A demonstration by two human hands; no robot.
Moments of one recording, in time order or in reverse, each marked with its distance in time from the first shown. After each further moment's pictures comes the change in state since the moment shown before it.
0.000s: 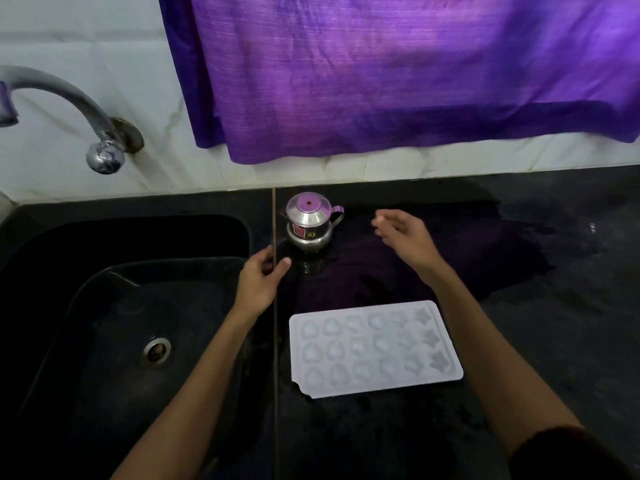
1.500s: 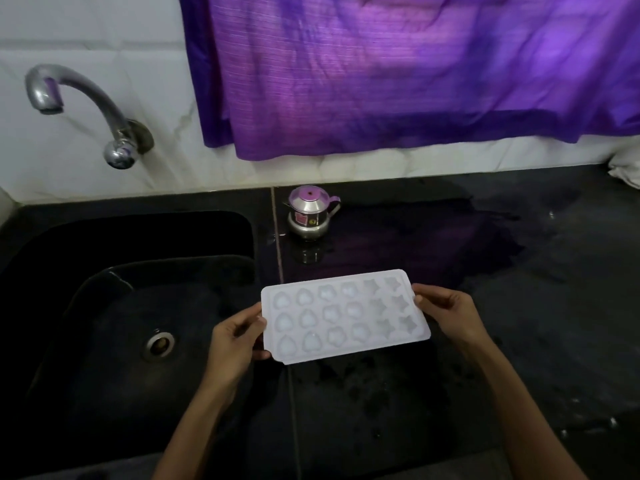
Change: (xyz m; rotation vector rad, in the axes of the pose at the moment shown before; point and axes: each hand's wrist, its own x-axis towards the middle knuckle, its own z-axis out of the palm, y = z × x) left_hand -0.134 -0.029 -0.053 -0.253 -0.019 -0.158; right_hand -0.153 0.057 -0.023 0.140 0.188 0.178
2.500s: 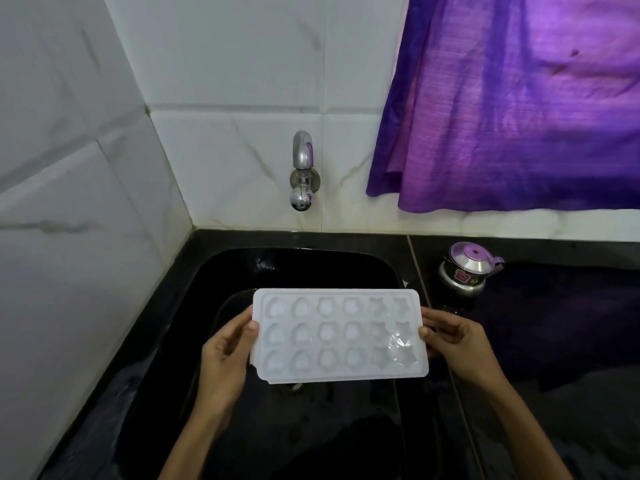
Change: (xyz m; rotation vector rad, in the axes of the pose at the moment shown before) left_hand 0.028 0.054 -0.244 -0.112 0.245 0.298; right_hand -0.021 -0.069 0.261 0.000 -0.300 -0.254
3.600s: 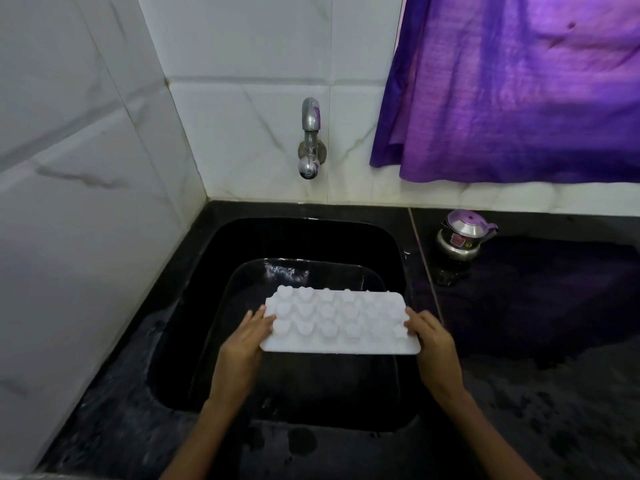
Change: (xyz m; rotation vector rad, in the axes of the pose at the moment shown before) left_hand -0.040 -0.082 -0.041 0.838 -0.016 0.777; right_hand -0.067 0.063 0.033 -0.680 0.220 -0.558
